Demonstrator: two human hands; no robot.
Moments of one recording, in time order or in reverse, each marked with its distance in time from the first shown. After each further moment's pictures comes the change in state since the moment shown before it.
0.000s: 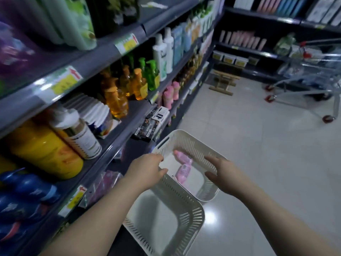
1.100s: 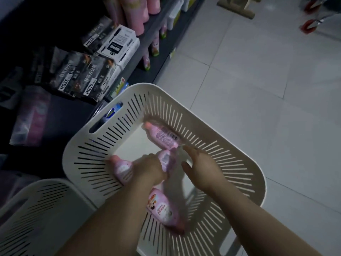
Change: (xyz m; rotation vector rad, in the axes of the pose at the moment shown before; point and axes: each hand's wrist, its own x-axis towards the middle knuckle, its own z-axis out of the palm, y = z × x) left_hand 0.296 -0.004 0.345 -0.065 -0.487 -0.374; right_hand 0.269 0.180 0.250 0.178 -0.168 0.003
